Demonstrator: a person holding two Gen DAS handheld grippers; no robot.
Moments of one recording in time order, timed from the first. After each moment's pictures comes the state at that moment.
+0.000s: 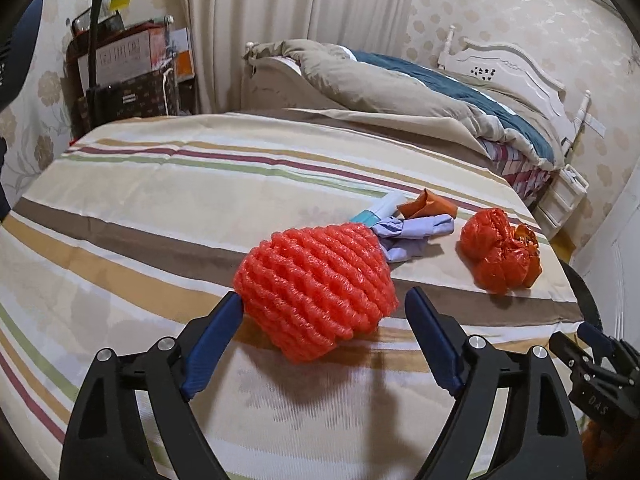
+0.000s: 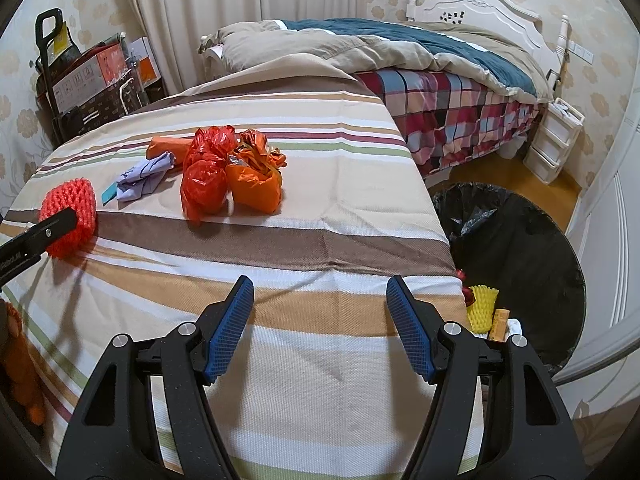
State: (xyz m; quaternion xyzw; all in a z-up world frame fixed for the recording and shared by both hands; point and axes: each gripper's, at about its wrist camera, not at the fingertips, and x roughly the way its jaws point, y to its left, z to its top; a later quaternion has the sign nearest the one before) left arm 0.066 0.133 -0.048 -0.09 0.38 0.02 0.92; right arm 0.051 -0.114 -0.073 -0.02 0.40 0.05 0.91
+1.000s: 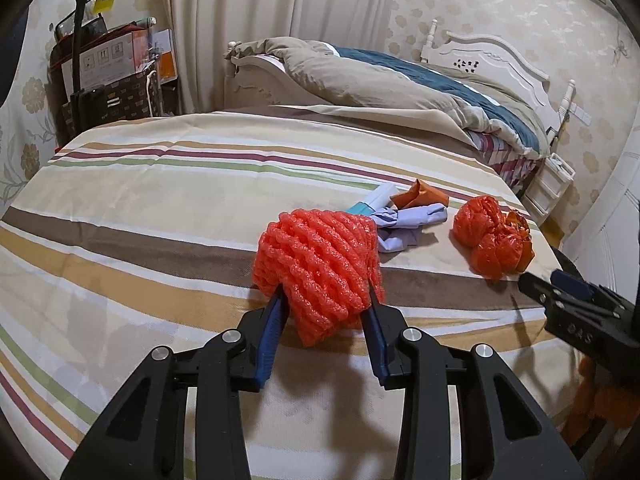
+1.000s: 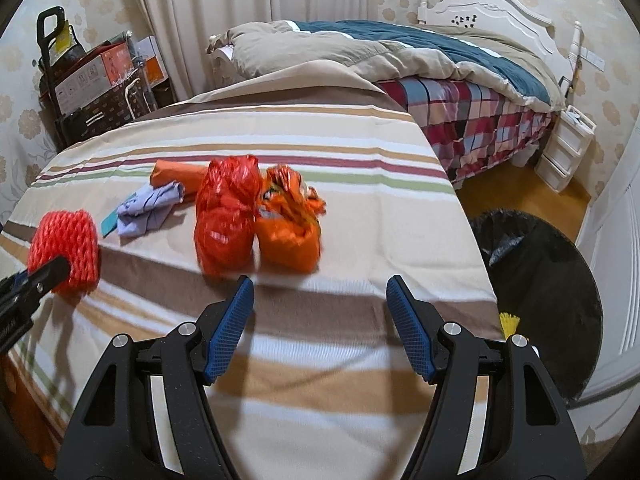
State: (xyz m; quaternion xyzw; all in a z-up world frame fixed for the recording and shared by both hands) left arm 0.057 0.139 -0.049 -0.08 0.39 -0.01 0.92; right arm 0.095 -0.085 -0.069 -0.02 0.40 0.06 0.91
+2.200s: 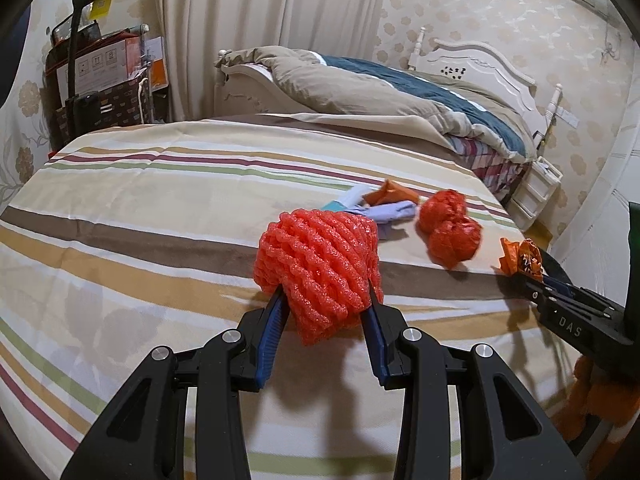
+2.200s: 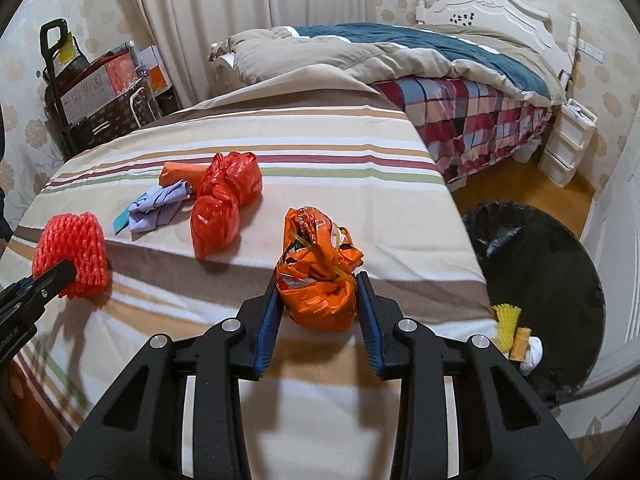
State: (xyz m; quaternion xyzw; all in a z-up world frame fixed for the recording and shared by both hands) left arm 0.038 0.127 -0.040 -0.08 0.37 -0.03 0.93; right arm 0.071 -0.100 -0.064 0.00 0.39 0.07 0.92
